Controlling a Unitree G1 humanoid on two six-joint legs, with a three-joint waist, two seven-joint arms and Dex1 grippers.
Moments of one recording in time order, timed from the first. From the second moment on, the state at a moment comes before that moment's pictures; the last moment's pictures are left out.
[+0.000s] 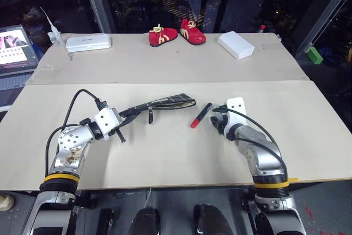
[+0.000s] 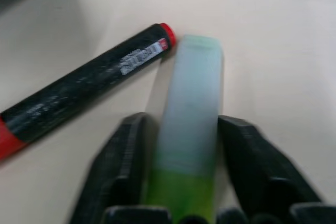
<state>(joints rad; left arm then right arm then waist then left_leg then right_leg) -0.40 0.60 0.02 0.45 -0.15 -0.50 -0.91 -0.43 -0.18 -0.03 -0.07 0.06 0.84 0.16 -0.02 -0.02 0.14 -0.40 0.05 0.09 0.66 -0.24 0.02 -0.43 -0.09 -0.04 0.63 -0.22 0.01</state>
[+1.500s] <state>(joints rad) -0.43 0.60 0.02 0.45 -0.15 -0.50 -0.93 -0.52 -0.68 0.22 -0.27 0.10 0.55 0.78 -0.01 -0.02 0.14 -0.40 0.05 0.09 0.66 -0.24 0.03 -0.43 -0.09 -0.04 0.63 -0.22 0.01</state>
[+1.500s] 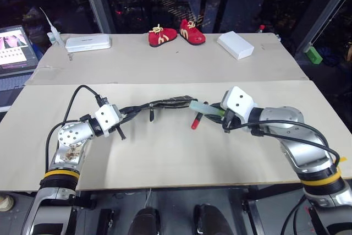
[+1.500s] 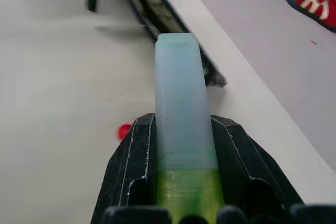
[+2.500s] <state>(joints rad) -0.43 0.60 0.01 0.47 -0.14 -0.52 -0.95 -0.76 -0.46 0.44 0.03 -0.13 0.45 0.78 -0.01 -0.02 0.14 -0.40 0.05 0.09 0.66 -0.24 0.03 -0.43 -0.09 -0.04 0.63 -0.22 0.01</state>
